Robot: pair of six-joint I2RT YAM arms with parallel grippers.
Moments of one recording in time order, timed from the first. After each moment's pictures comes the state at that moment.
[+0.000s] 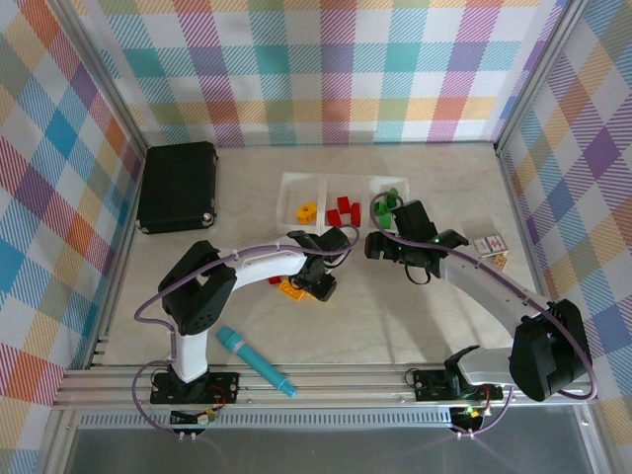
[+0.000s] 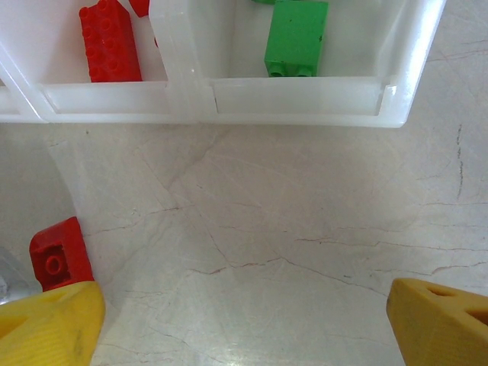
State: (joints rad) left arm -0.87 1.90 1.29 -0.80 -0.05 -0.27; right arm 0.48 1.30 0.91 -0.57 0.06 0.50
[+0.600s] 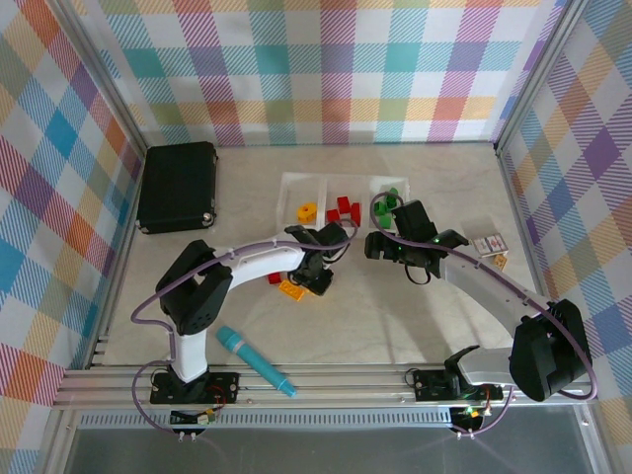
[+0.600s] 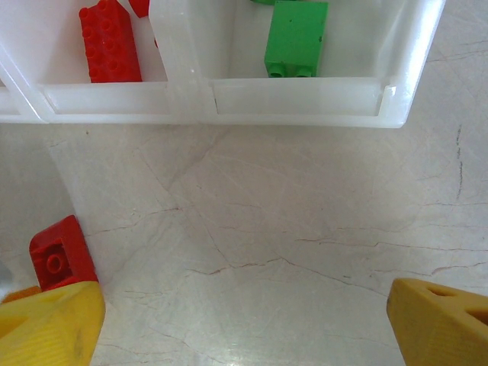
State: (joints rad) left arm -0.83 1.88 1.33 -0.84 -0.07 -0.27; right arm 0.48 1.30 0.91 -0.57 0.06 0.50
